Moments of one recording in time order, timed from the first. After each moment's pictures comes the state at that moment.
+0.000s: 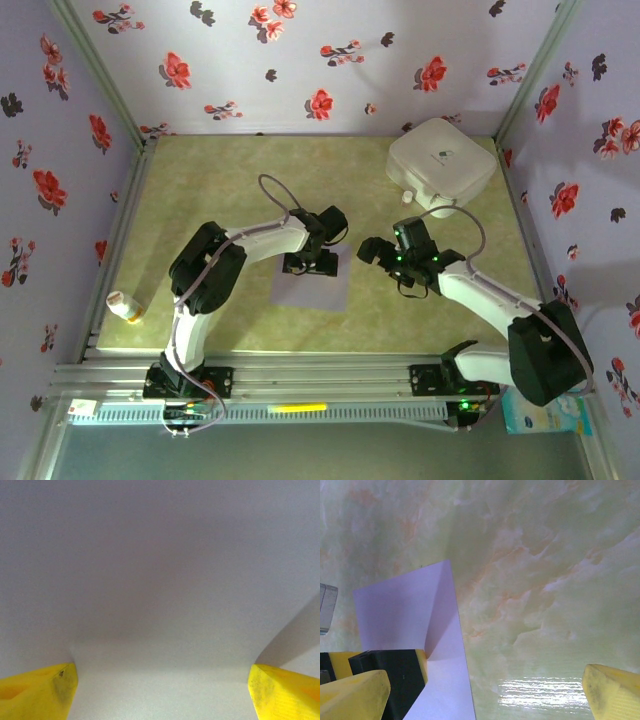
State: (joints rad) left arm -0.86 2.04 1.45 -0.87 -0.08 -0.73; right arm 0.48 1.24 0.64 -0.32 -0.17 0.89
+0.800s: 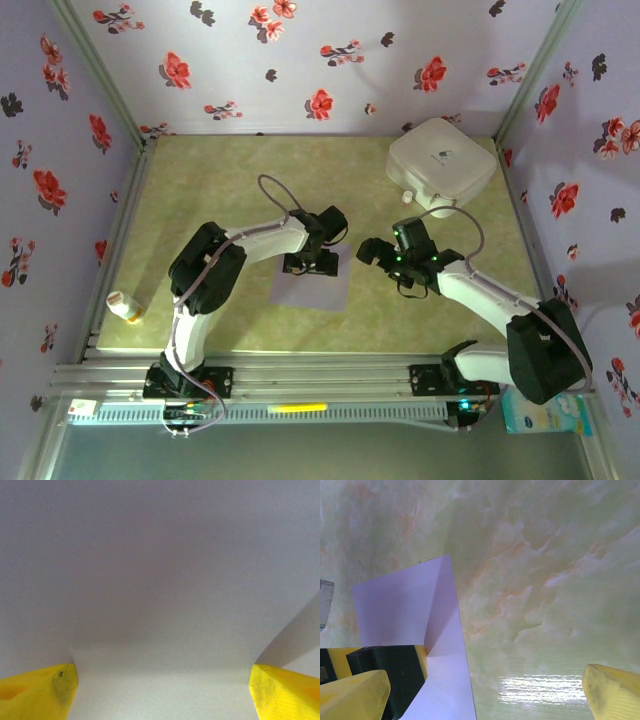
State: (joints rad) left arm -0.86 2.04 1.44 -0.85 -0.08 -0.73; right arm 0.48 1.25 0.64 -0.32 -0.18 0.89
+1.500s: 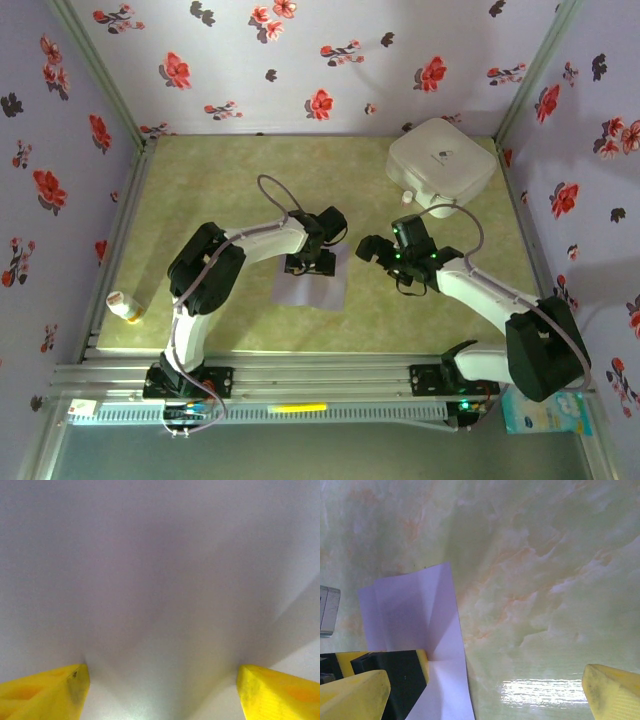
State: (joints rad) left arm -0.86 2.03 1.43 -0.84 -0.09 -0.72; right arm 0.48 1.27 0.67 -0.32 -0.17 0.90
